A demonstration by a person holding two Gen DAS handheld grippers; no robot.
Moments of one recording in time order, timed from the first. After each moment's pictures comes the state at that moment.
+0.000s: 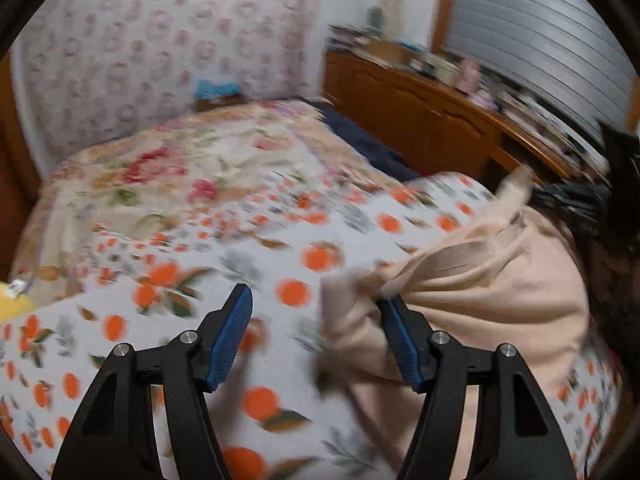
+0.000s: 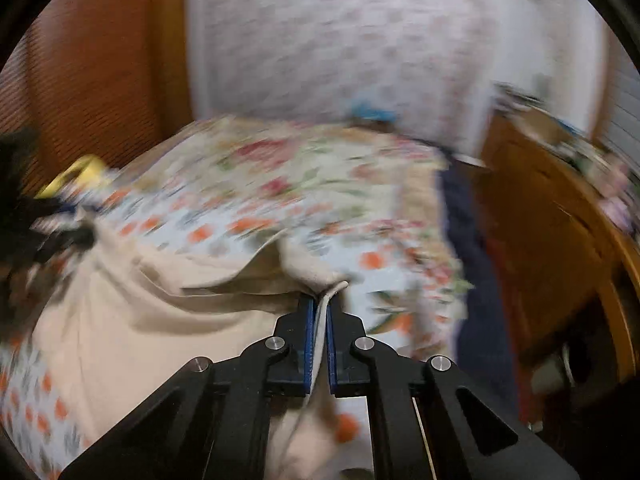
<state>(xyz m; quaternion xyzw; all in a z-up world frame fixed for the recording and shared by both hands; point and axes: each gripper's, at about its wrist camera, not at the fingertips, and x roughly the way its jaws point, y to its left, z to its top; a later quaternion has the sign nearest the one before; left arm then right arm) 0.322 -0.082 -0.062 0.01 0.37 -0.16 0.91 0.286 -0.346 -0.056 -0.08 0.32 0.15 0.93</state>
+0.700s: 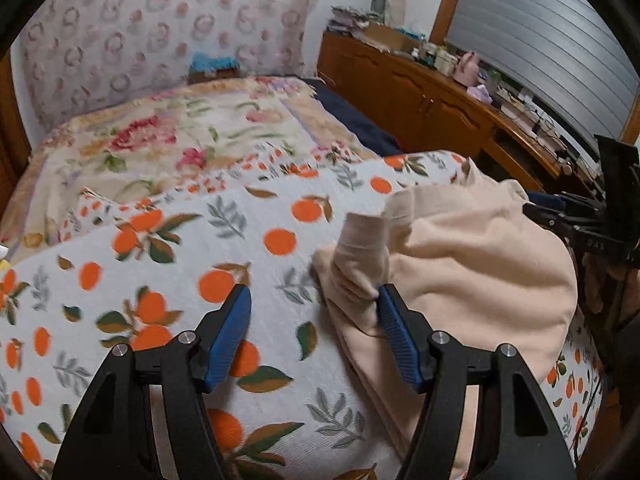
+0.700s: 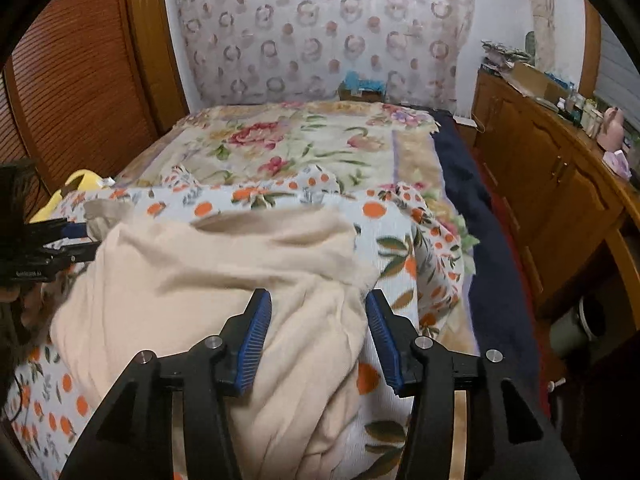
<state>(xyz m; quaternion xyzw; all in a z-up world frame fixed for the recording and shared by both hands) 0.312 -0.088 -0.087 -0.02 0.43 -0.20 0.88 0.270 -0.358 -0.066 -0.05 0.37 0.17 0.91</state>
